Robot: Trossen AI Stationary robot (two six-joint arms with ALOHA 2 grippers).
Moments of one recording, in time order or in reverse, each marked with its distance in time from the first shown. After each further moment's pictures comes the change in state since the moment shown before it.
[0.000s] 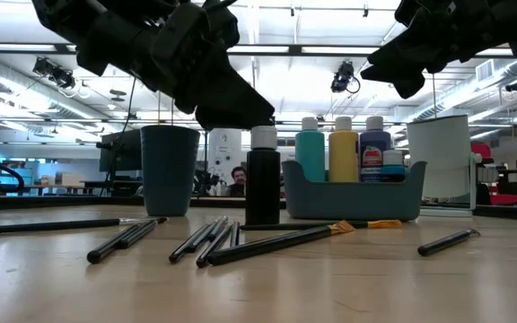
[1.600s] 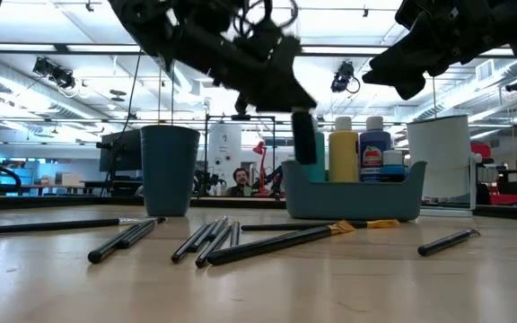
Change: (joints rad) left arm 0.230 0.114 0.266 -0.049 -0.168 0.037; right arm 0.000 0.000 -0.001 -0.024 0.000 -0.029
